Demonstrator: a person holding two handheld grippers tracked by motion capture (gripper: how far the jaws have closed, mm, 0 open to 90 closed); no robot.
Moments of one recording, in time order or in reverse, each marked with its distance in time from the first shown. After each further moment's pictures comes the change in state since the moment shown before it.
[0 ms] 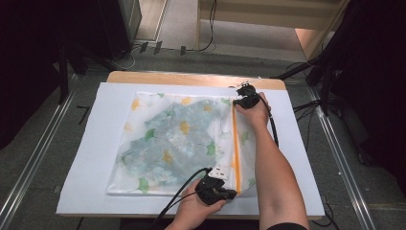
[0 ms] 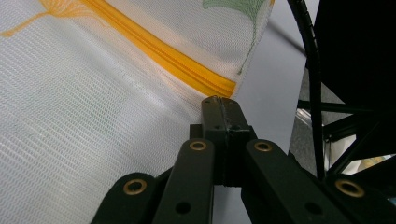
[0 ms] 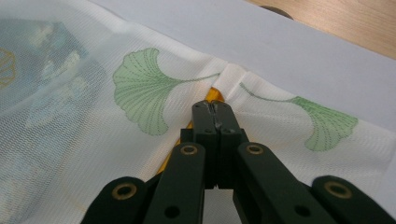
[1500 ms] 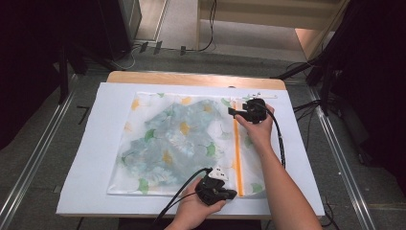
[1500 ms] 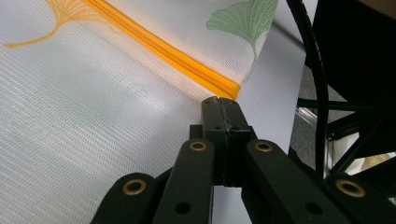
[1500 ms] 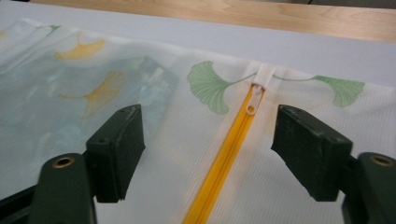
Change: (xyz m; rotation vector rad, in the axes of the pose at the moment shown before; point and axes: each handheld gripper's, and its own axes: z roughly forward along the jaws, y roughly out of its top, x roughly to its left) left arm 0.000 0.000 -0.001 -0.003 0.001 0.029; right arm 0.020 -0.053 -0.044 -0.285 0.117 0.142
